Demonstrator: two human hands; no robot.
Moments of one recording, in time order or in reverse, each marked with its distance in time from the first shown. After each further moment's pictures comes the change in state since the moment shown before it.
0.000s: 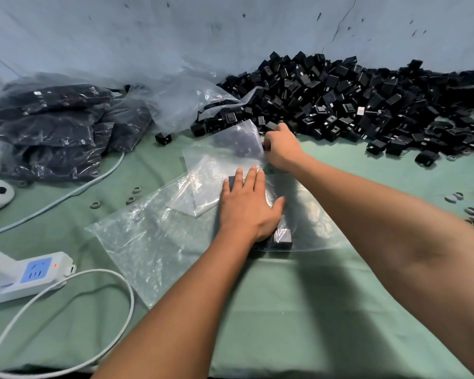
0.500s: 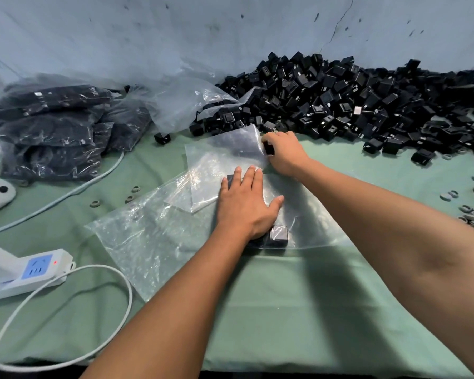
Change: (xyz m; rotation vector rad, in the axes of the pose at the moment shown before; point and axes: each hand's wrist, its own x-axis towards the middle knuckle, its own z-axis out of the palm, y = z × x) left_hand -0.002 0.001 -0.003 0.013 -0.022 0.015; right_hand -0.016 0.017 0.001 -0.048 0.018 -0.123
